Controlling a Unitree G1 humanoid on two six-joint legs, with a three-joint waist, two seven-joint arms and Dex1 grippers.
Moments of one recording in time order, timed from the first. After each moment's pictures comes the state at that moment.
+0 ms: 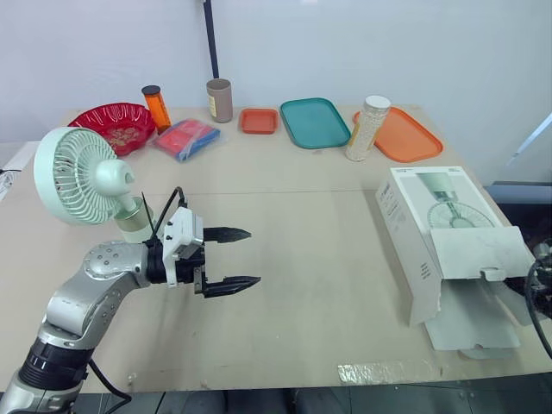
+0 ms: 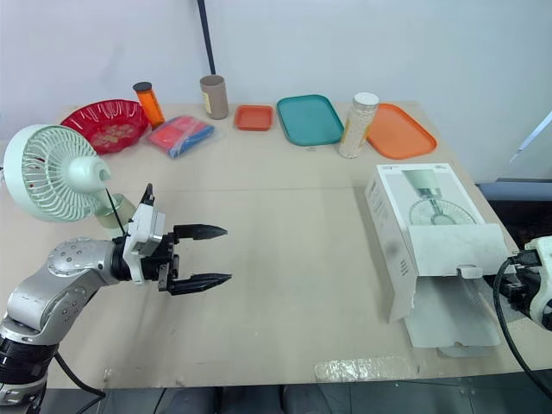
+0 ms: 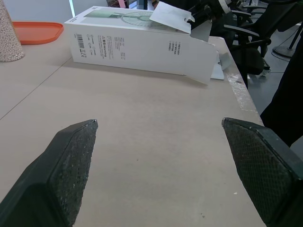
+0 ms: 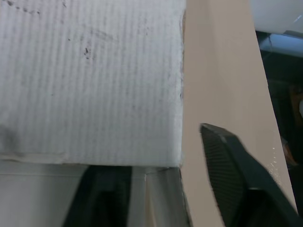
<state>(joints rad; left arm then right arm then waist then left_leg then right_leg) -0.27 0.65 -0.04 -0.37 -0.60 0.42 -1.07 0.16 -0.88 -0.71 -0.16 0.30 0.80 0.67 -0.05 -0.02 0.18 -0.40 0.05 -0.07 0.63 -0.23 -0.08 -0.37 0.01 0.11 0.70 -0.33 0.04</state>
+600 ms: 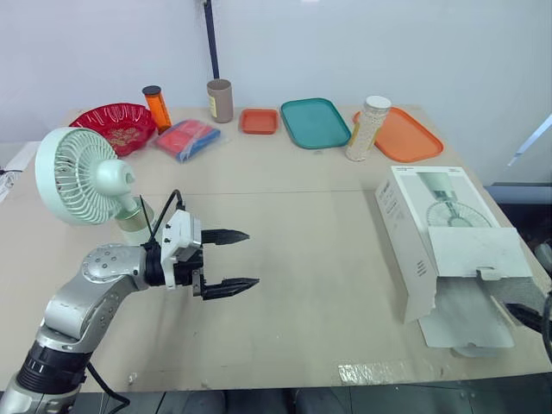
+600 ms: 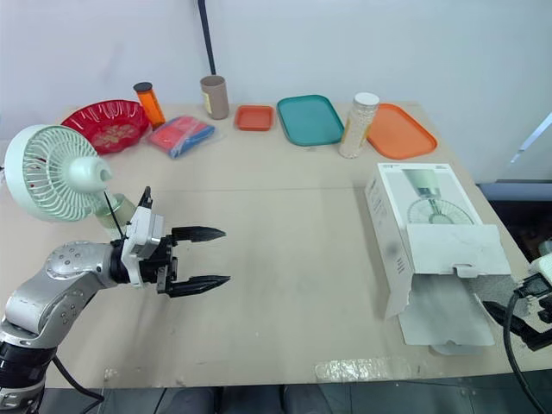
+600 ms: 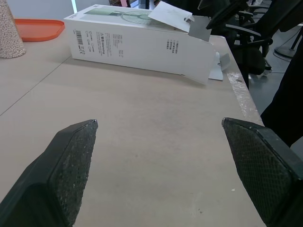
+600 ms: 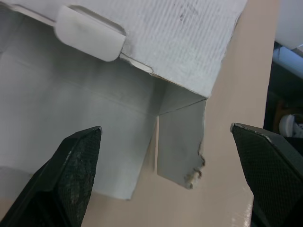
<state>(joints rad) -0.25 0.66 -0.03 -0.37 -0.59 0.42 -1.08 0.50 -1.02 -0.97 -0.52 0.27 0.92 0.91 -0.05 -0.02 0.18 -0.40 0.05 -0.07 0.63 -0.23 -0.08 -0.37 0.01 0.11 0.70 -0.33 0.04</state>
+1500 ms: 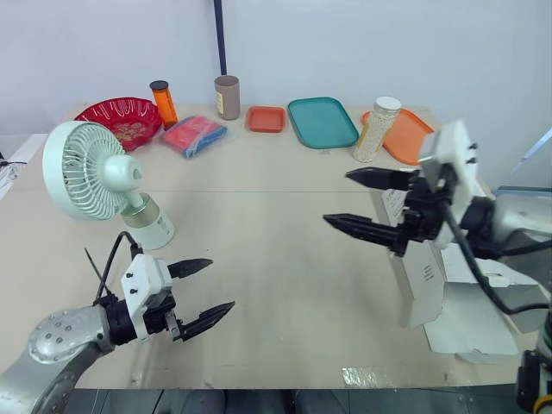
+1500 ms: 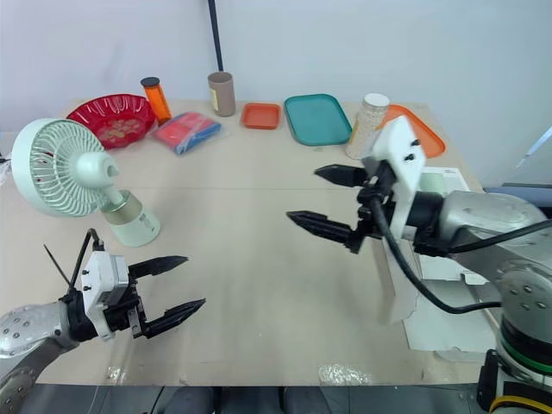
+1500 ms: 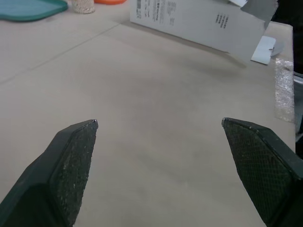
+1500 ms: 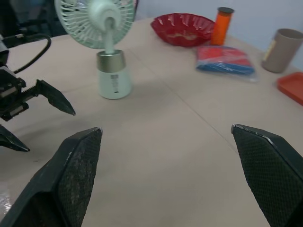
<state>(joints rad) 0.31 0.64 0.24 -0.75 -0.59 0.43 -0.77 -0.58 -0.83 -0.24 -0.66 1.01 1.12 0.60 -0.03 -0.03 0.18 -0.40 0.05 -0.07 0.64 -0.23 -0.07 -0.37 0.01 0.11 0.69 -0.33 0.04</state>
